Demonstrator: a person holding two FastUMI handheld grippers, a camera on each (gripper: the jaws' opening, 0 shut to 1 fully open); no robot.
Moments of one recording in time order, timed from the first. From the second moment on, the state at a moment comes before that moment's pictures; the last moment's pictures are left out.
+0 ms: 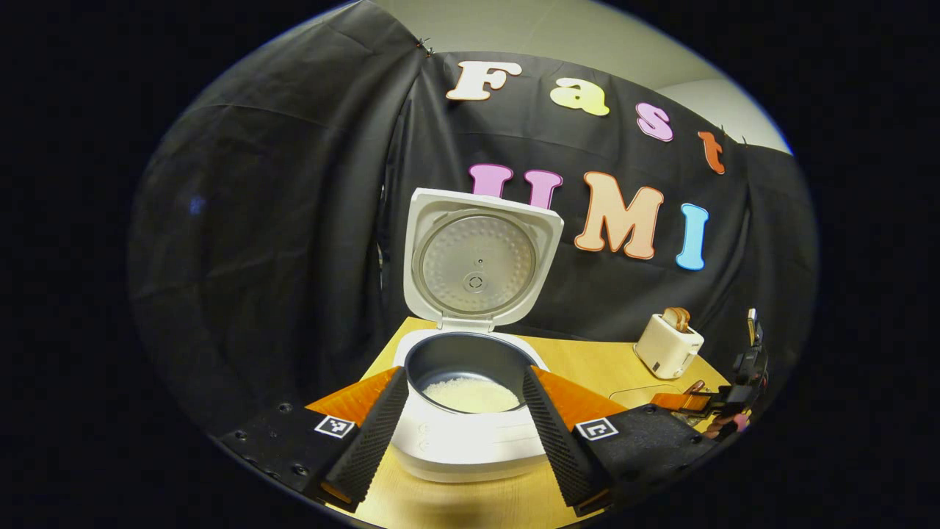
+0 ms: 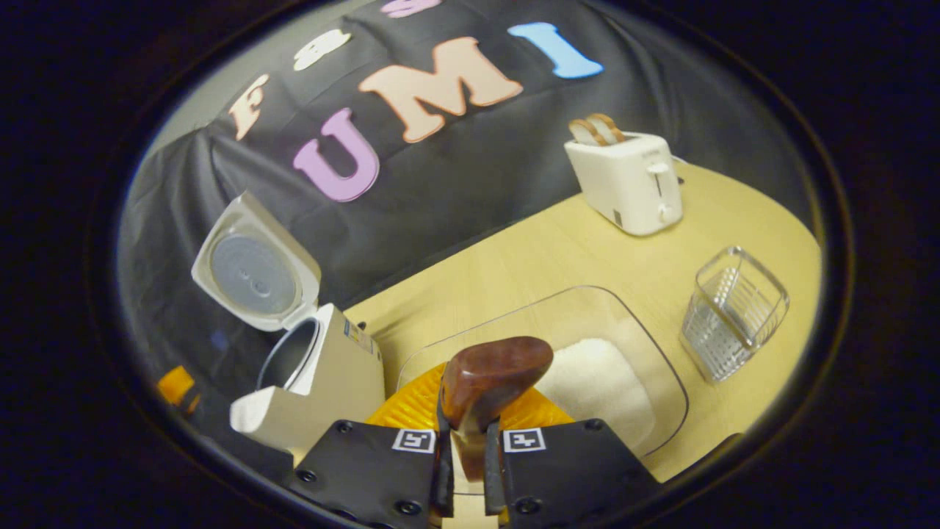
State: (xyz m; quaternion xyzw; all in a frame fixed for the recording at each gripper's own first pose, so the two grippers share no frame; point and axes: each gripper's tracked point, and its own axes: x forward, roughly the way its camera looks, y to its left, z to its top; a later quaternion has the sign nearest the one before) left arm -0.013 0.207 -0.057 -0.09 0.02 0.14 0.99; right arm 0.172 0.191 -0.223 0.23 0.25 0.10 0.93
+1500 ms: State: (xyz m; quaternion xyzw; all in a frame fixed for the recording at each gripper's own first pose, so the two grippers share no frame) left arm -0.077 0.152 -0.036 -0.11 0.00 0.21 0.97; right arm 0.185 0.179 -0.043 0.50 0.19 0.19 0.82
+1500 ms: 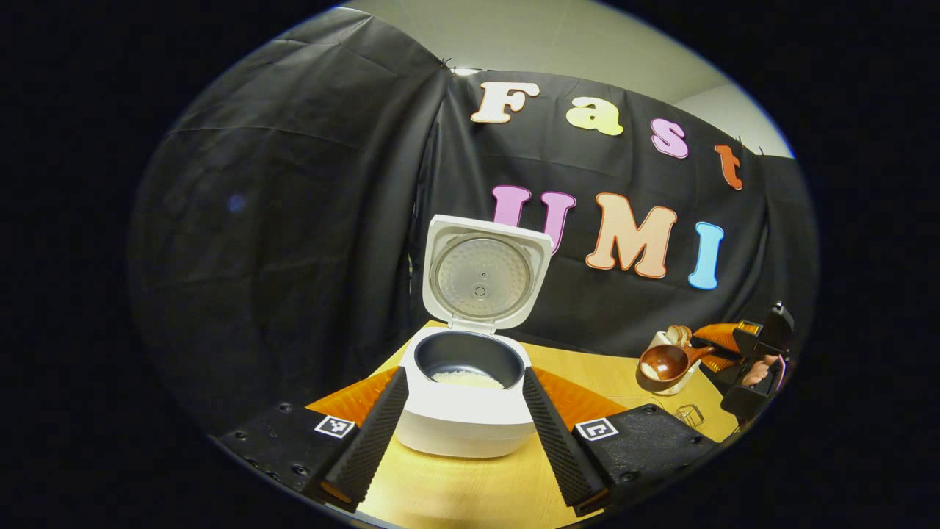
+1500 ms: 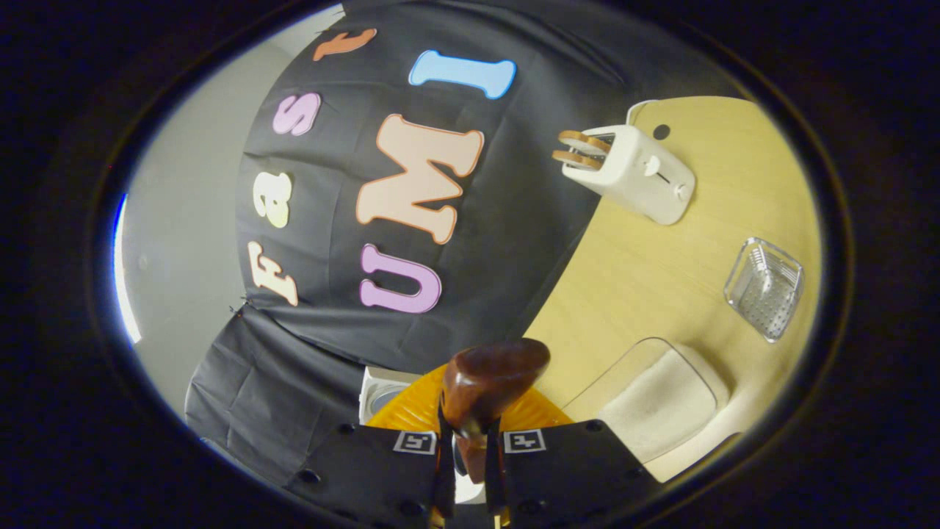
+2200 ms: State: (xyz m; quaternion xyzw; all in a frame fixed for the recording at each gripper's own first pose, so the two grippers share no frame) left arm -0.059 0.240 -0.048 -0.11 0.02 0.16 0.98; right arm 0.195 0.379 -0.024 0.37 0.17 0.22 0.89
